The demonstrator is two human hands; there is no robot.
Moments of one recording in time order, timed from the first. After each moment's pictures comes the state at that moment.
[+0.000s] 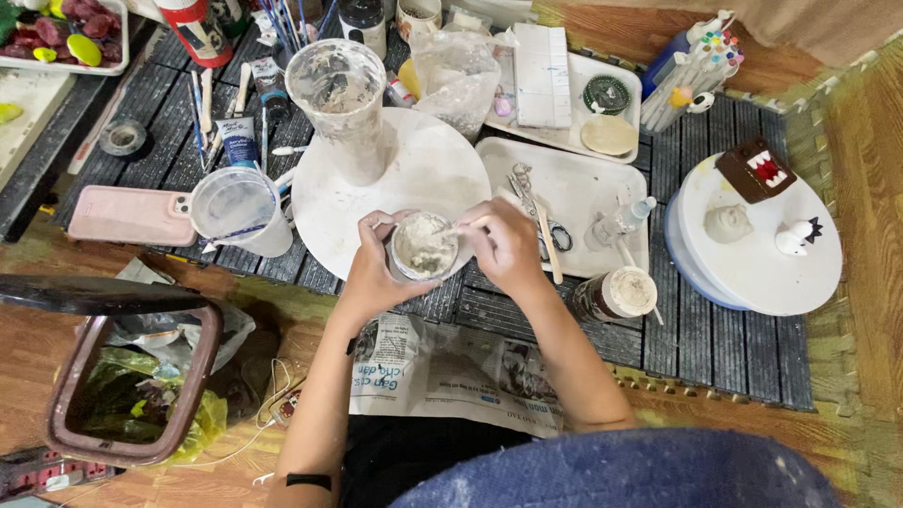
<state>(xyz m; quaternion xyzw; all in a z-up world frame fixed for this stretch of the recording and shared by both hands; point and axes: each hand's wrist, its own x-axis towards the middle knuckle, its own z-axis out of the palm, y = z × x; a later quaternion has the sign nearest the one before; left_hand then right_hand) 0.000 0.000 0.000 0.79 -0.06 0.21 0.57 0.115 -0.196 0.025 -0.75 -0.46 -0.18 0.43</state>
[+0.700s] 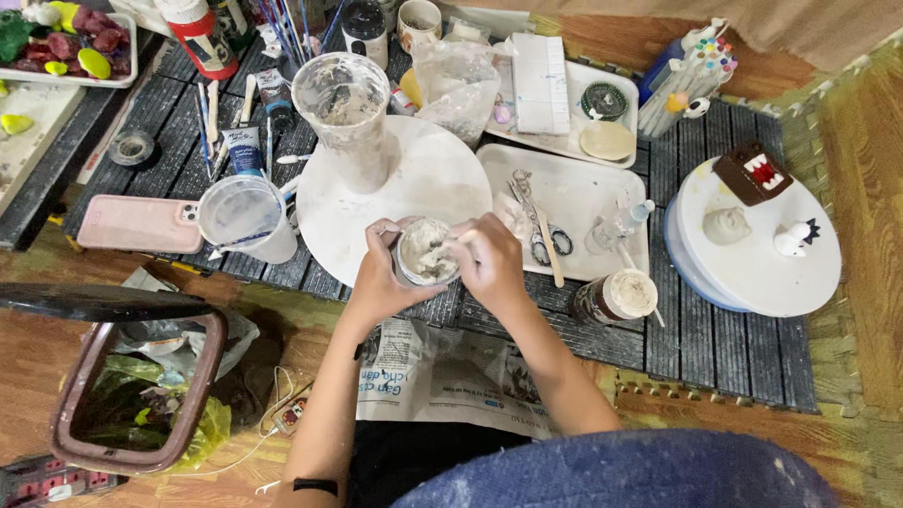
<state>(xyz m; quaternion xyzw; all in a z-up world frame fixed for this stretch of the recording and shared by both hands) 0.000 -0.004 -0.015 0.79 -0.07 0.24 0.56 0.083 -0.177 0.032 -0.76 -0.44 -0.20 0.44</state>
